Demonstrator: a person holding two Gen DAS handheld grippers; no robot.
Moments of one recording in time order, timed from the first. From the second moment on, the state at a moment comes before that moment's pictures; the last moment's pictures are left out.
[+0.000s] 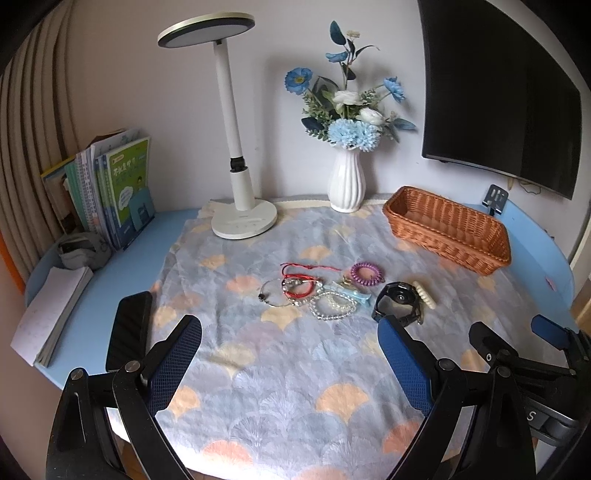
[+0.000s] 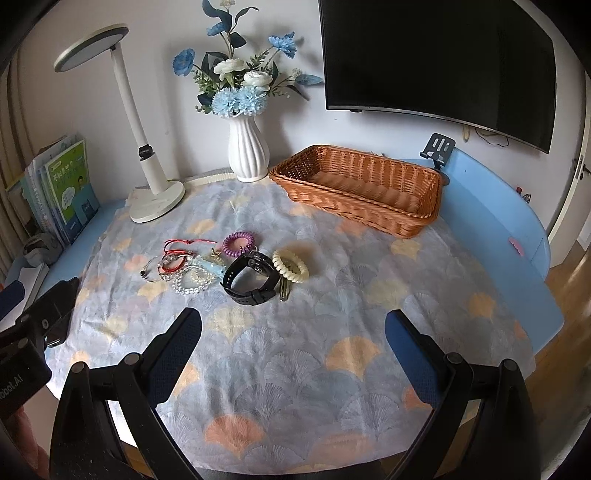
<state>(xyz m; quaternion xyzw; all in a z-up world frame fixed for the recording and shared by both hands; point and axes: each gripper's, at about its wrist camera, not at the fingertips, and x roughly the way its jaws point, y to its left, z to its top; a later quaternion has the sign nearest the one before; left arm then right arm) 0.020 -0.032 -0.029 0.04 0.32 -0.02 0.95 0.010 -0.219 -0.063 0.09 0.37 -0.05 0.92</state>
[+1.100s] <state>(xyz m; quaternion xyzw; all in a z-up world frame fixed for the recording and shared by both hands) 0.117 0.044 -0.106 -0.01 0.42 -0.15 0.90 0.069 -0.223 -0.096 0.04 0.39 0.03 0.92</state>
